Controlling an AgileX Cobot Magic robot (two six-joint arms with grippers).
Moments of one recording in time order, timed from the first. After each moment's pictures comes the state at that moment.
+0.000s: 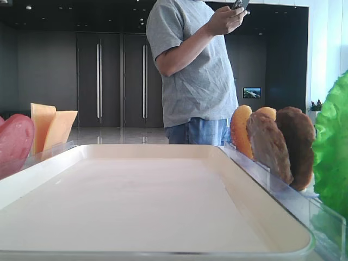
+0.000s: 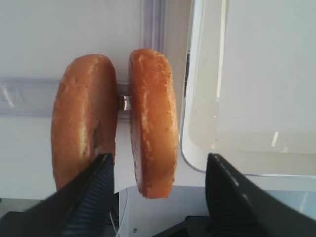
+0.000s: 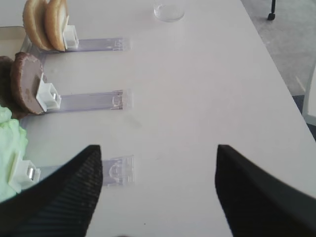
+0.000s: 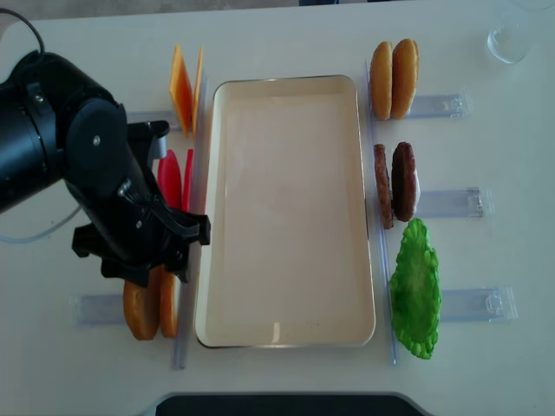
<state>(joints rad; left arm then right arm) -0.58 1.42 -0.89 0.05 1.07 -0.67 -0.07 -0.01 -0.51 0.05 1.13 -0.06</state>
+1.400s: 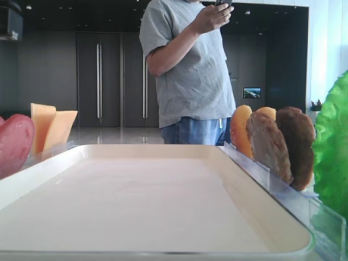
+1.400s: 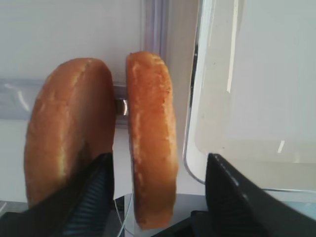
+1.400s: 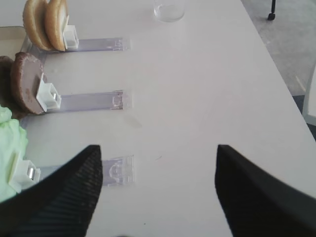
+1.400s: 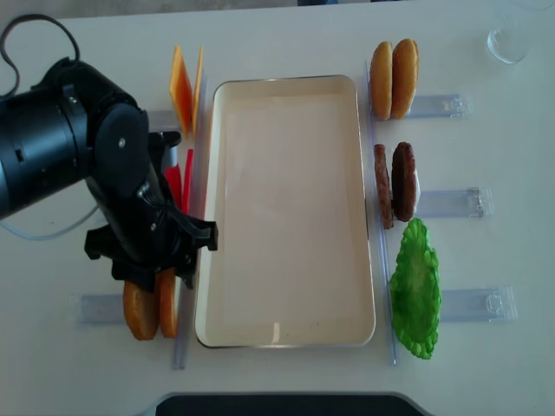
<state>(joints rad) -0.58 1.51 -0.89 0.05 1.06 -0.67 -0.07 -0.01 -0.51 0.05 1.13 -0.06</state>
